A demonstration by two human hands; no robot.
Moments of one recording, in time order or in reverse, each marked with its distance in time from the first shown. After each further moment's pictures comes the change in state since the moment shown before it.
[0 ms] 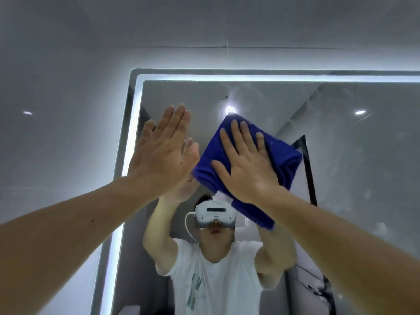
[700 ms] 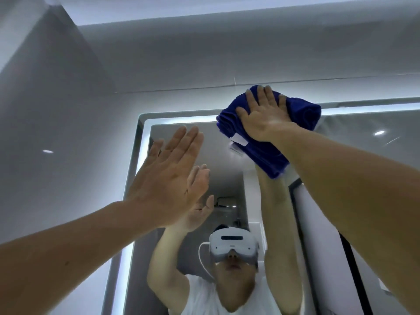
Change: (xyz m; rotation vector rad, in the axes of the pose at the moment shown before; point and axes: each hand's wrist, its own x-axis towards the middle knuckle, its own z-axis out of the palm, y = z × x) left_hand 0.049 -0.024 -0.020 0.104 -0.001 0.117; right_hand 0.203 0.070 -0.043 0.021 -0.055 0.219
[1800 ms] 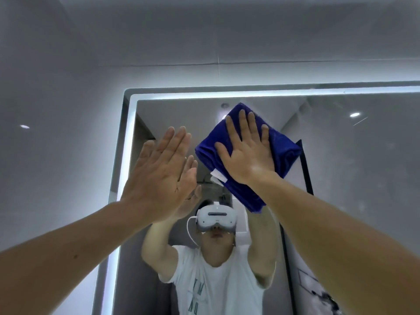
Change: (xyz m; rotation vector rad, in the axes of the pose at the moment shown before) left_hand -0.047 0.036 0.003 -0.042 -0.068 -0.043; right_hand -0.148 -0.009 0.049 -0.011 0.129 -0.054
